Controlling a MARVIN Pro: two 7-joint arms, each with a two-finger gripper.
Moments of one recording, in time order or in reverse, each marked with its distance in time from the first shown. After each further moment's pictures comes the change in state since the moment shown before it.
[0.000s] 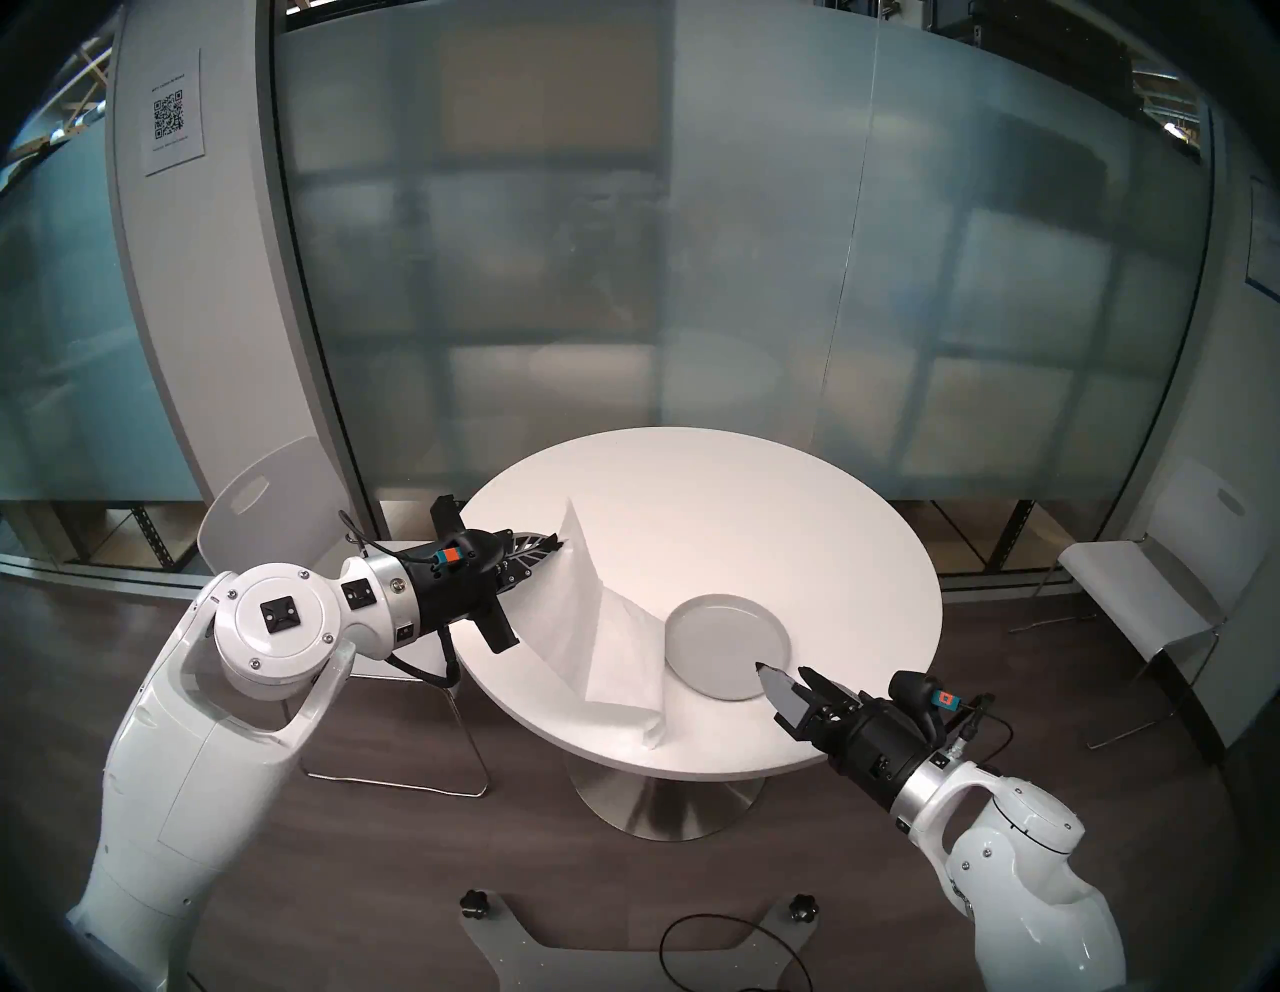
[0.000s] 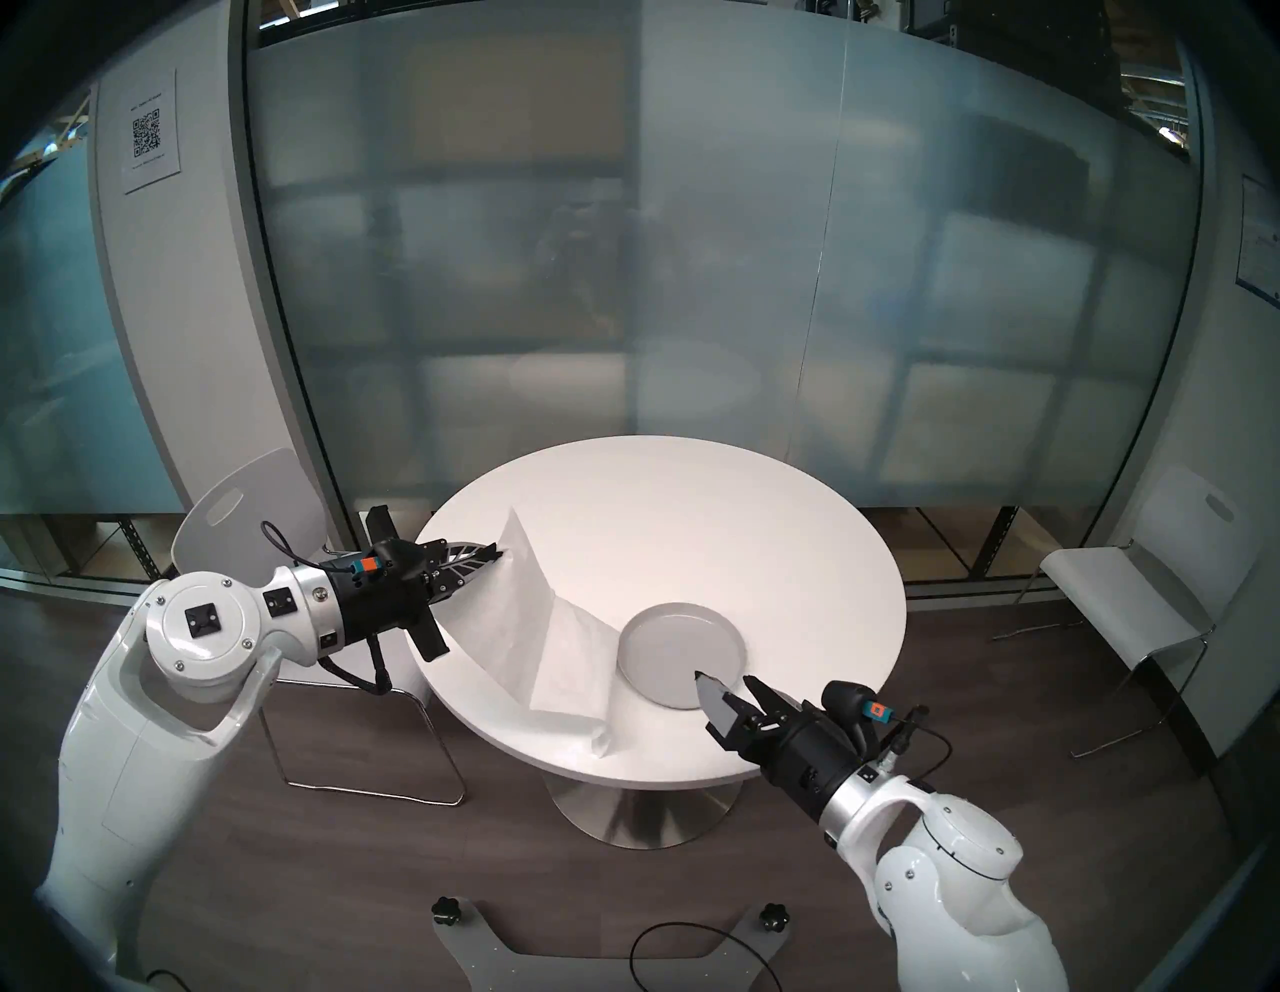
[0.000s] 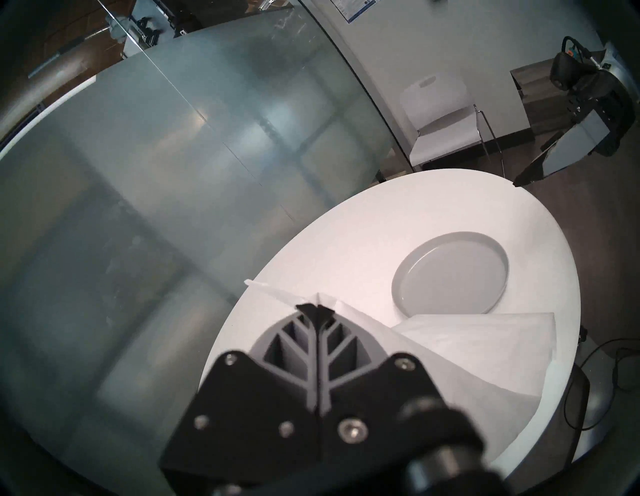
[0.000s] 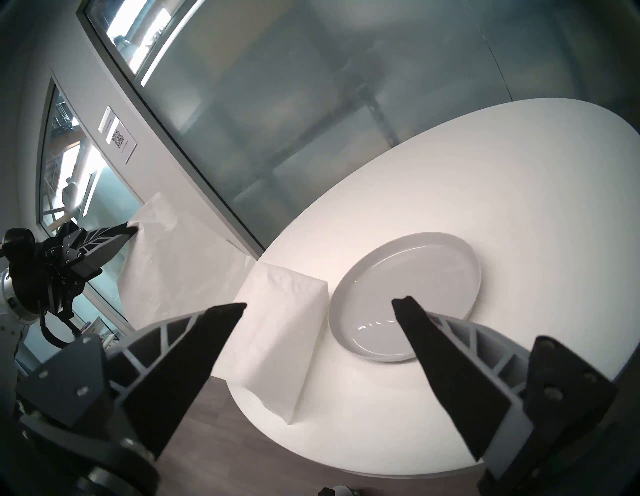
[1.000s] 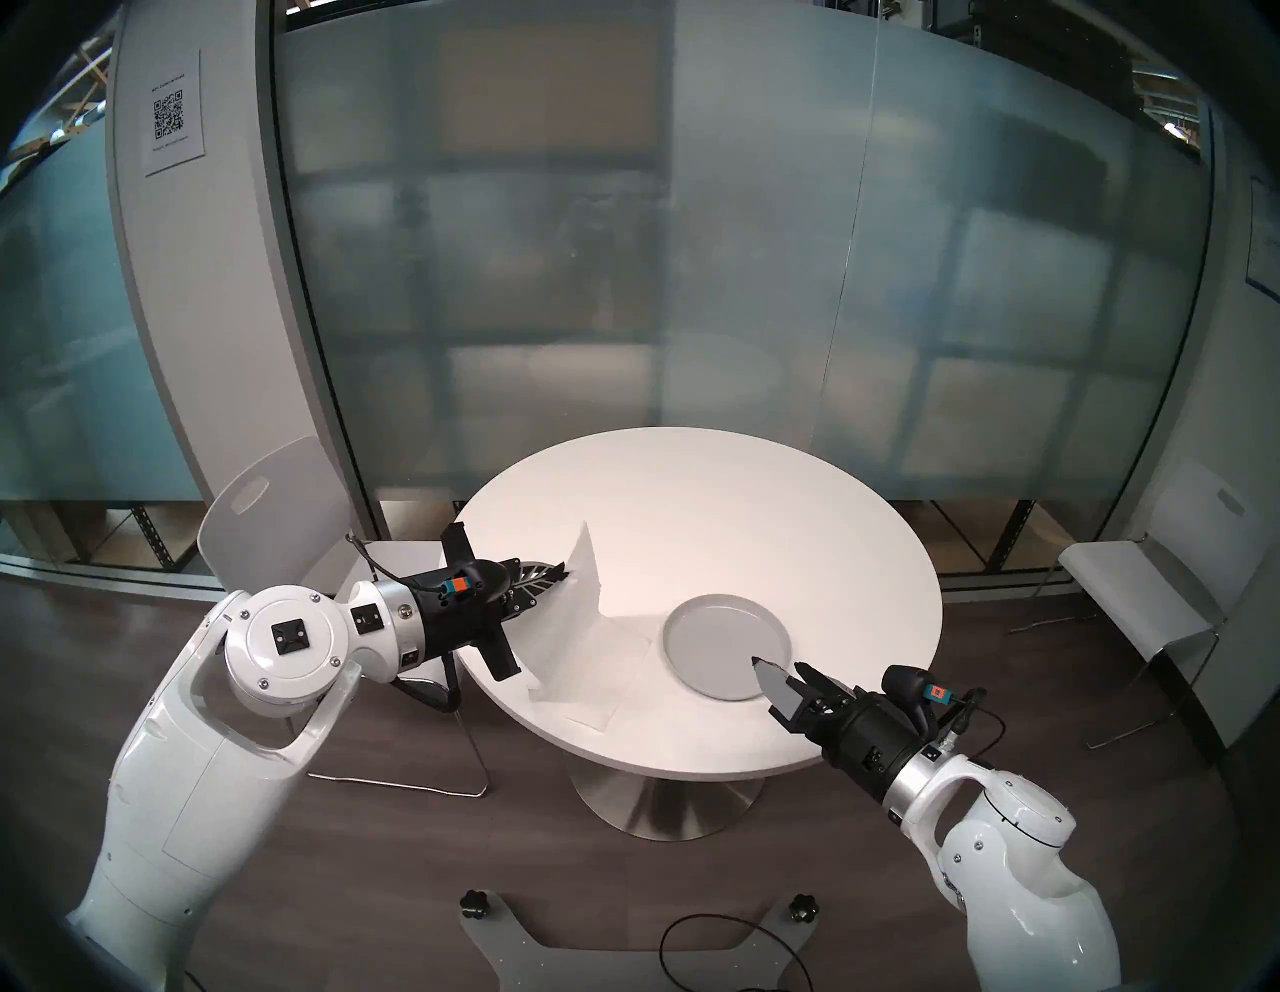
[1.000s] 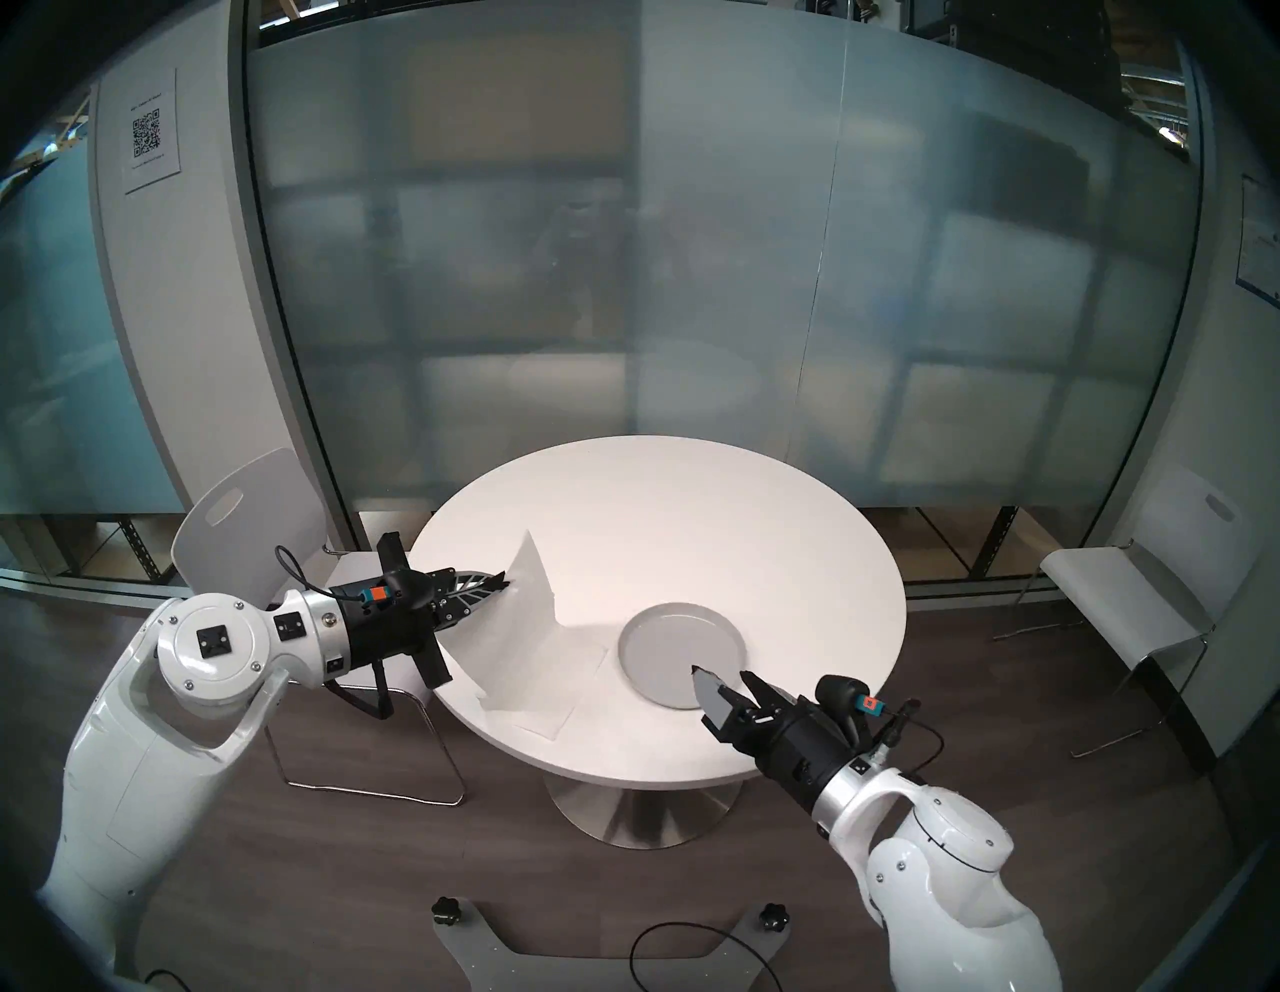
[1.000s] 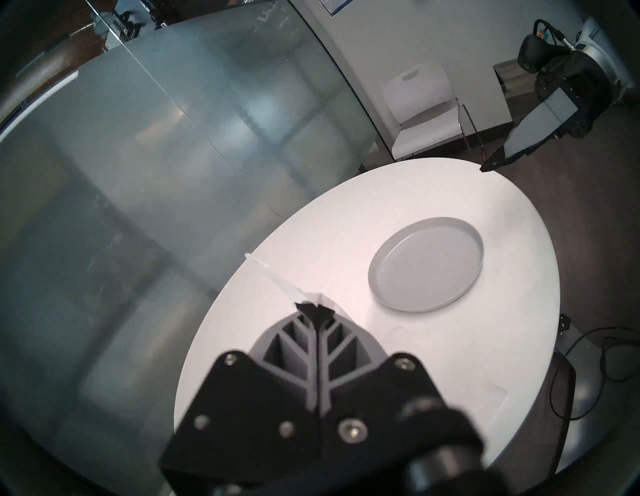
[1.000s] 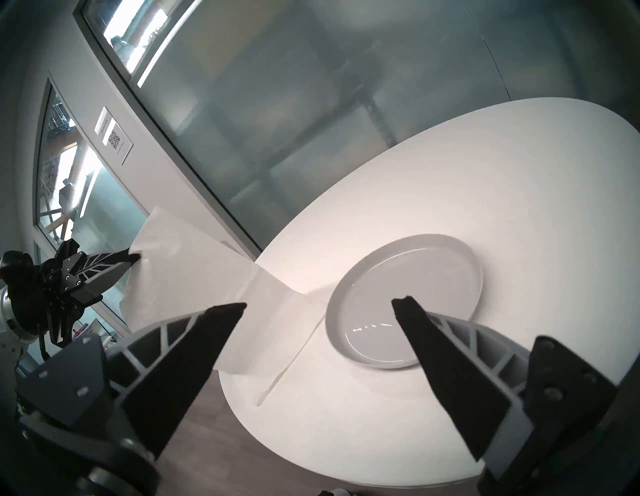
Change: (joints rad) left arm 0.040 0.009 0.041 0.007 0.015 -0.029 -0.018; right arm 0.029 -0.001 -0.017 0.016 0.000 0.000 -0.024
